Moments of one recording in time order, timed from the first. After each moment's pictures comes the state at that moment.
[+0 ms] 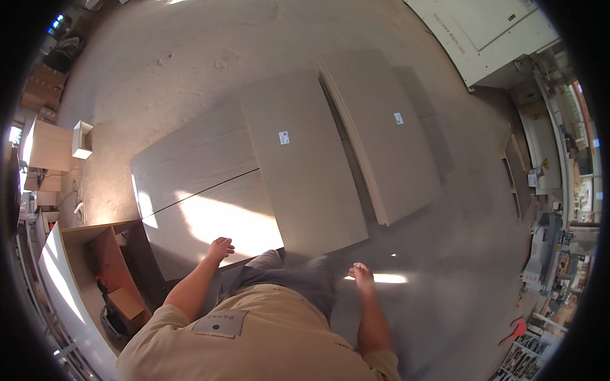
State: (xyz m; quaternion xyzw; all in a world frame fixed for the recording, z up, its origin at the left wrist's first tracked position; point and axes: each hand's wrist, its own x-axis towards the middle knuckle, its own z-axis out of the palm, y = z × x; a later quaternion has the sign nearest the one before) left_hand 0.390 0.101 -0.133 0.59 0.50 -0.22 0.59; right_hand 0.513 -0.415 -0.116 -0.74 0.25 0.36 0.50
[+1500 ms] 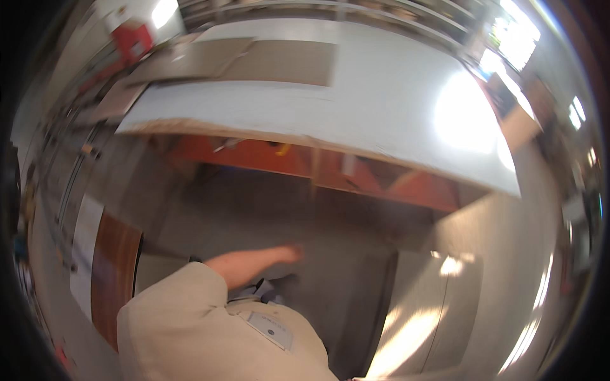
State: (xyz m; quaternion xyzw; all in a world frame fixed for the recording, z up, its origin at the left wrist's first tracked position) left_hand -0.336 -0.085 -0.134 0.51 0.78 0.14 0.33; right_hand 0.306 -0.151 -0.166 -0.75 -0.41 0.51 -0.06
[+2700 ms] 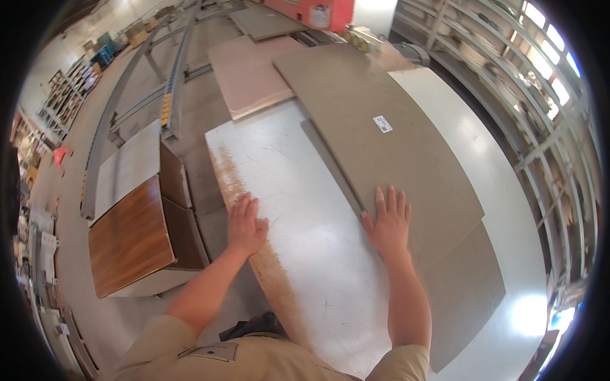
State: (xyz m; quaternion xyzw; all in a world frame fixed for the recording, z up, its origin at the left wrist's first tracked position) left_hand -0.938 -0.284 0.075 -0.10 0.97 0.15 -0.13; right_hand -1.052 0.042 0.133 0.17 -0.98 0.07 0.08
